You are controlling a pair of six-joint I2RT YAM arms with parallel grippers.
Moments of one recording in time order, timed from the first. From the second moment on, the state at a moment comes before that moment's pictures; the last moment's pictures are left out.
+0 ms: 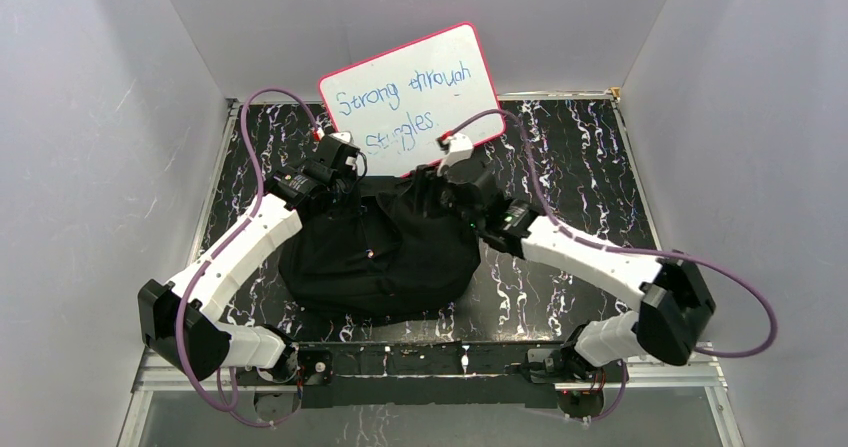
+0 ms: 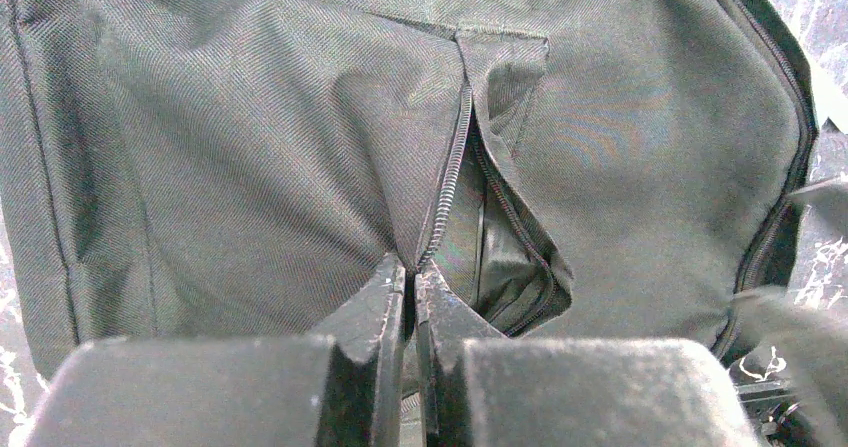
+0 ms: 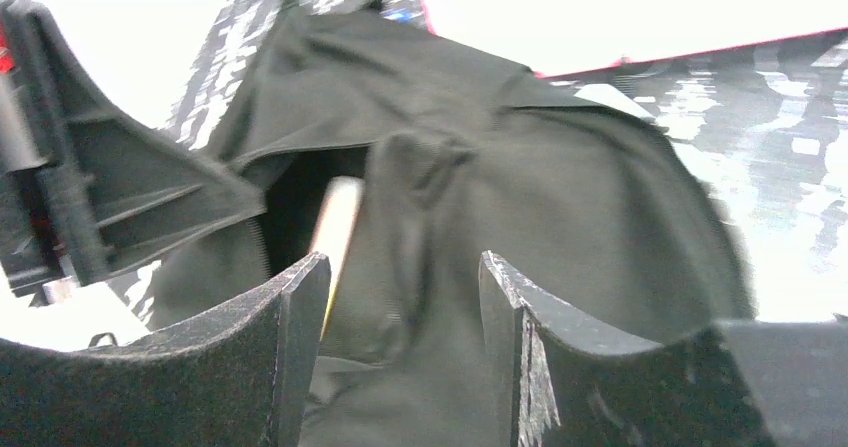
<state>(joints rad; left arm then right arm) -0.55 1.32 1.25 -0.88 -0.19 -0.56 0.93 1.41 1.05 0.01 0.10 0.54</state>
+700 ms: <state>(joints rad) -0.55 1.34 1.22 -0.84 -0.17 -0.59 0.46 1.34 1.02 -0.67 0.09 0.40</state>
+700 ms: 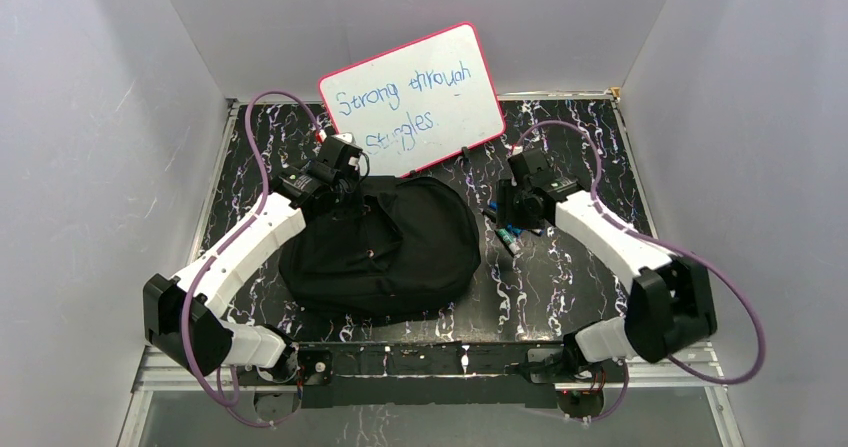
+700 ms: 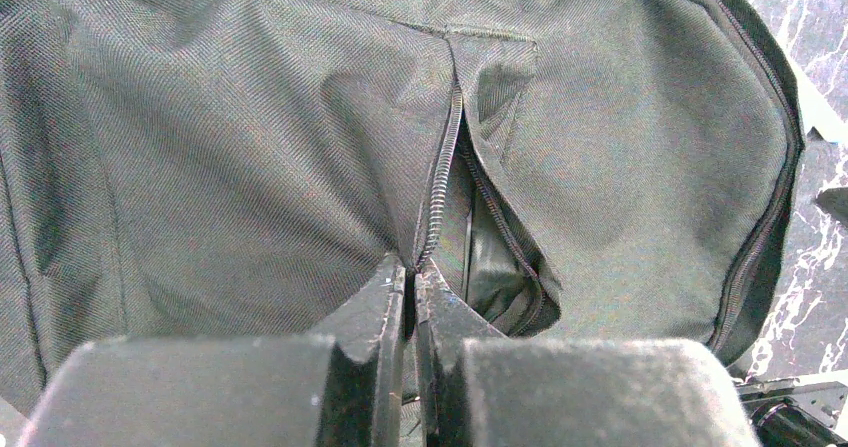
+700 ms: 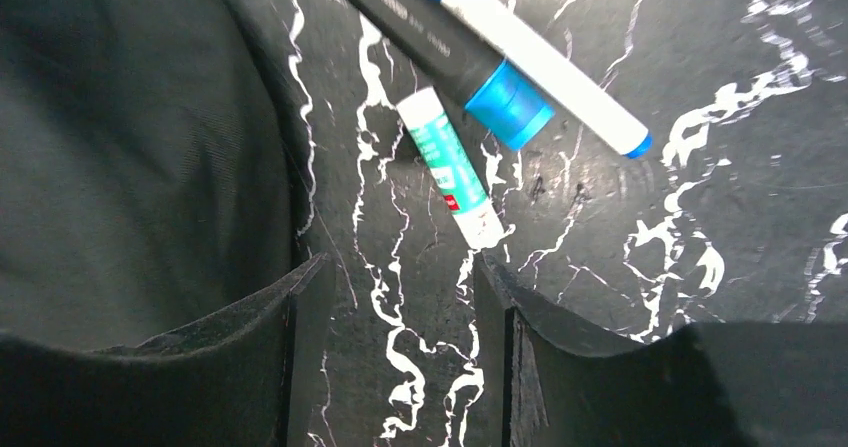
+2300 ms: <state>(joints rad) -0.55 1.39 1.25 -0.83 -0.14 -0.57 0.44 1.37 1.21 -0.68 -0.17 0.38</state>
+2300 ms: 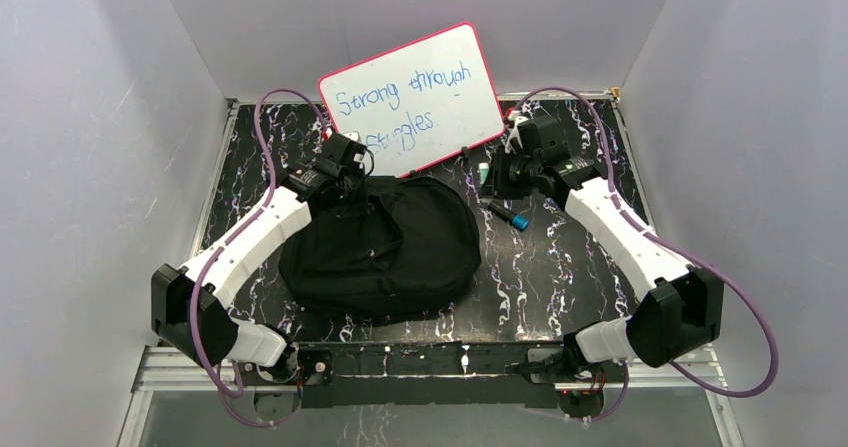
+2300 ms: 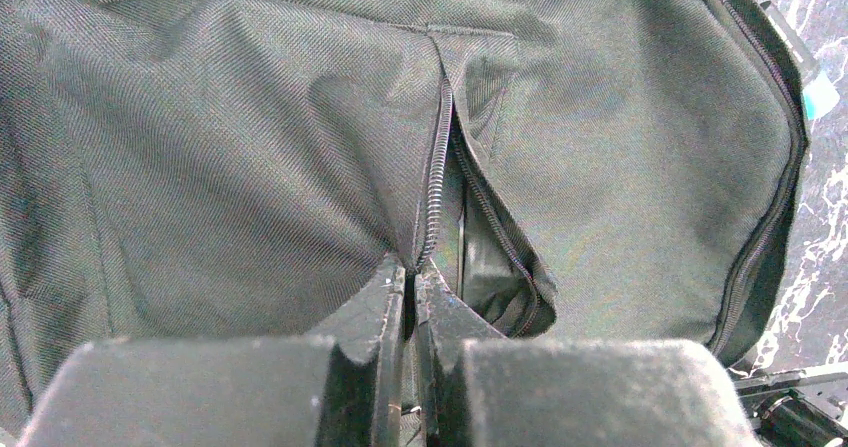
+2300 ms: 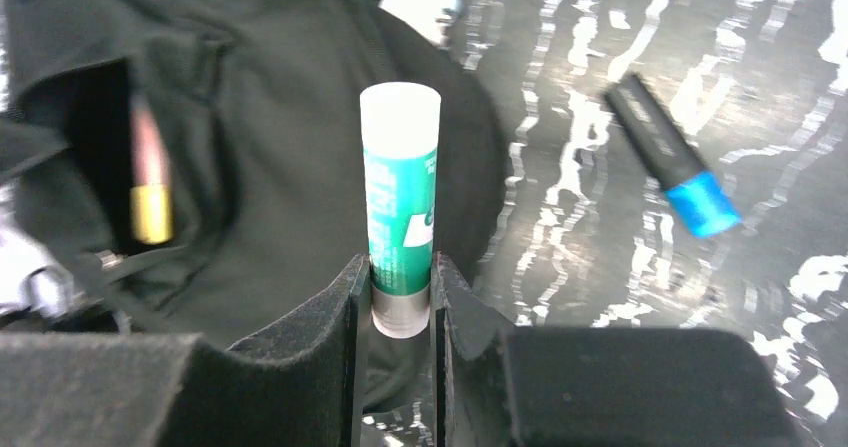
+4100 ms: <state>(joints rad) -0.55 1.37 1.23 -0.82 -0.09 -0.57 -0.03 2.21 1.76 -0.31 0.10 0.38</state>
